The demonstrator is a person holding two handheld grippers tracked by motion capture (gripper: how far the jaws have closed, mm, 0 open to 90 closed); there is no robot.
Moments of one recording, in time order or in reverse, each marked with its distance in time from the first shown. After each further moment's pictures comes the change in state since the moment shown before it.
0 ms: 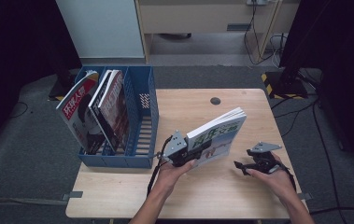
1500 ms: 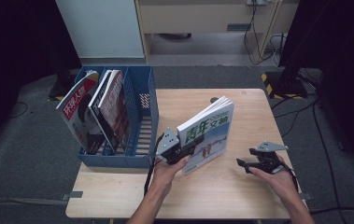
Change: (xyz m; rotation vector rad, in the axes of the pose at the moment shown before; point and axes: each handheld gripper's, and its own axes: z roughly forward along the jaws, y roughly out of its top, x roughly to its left) left arm 0.008 0.015 -0.018 -0.038 0.094 -0.041; right arm -0.005 -0.001 -0.009 -0.057 -0.015 0.050
